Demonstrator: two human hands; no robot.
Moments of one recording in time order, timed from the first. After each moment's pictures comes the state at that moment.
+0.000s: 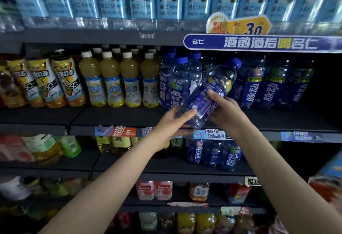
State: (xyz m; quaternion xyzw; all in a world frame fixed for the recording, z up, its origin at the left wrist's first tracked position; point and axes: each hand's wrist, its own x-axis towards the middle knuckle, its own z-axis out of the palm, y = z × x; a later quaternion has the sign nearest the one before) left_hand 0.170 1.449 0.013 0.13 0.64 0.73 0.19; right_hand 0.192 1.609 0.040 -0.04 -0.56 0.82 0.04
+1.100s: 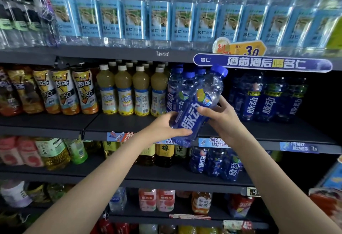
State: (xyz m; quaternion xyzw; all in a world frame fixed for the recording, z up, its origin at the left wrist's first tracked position) left_hand 0.185 1.392 0.044 0.24 0.82 0.51 0.11; right_hand 0.220 1.574 0.059 0.09 -0.64 0.76 0.10
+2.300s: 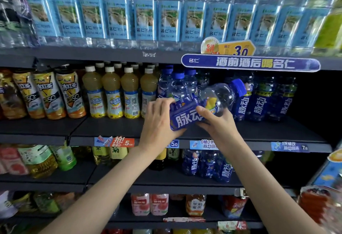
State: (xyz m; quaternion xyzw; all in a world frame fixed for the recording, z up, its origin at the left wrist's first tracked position) left_hand 0.172 1.423 0.024 0.28 0.83 0.26 -0.40; right_hand 0.222 1.585 0.049 0.04 -0.60 0.78 0.15
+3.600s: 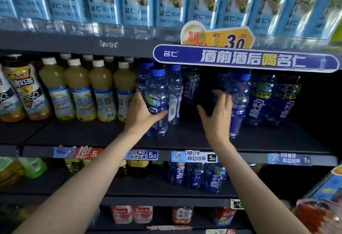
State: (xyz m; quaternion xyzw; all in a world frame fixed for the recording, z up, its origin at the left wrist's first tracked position) left_hand 0.065 1.468 0.009 0.14 0.84 0.46 -0.25; right_hand 0.121 1.658 0.010 -0.06 -0.82 0.33 0.46
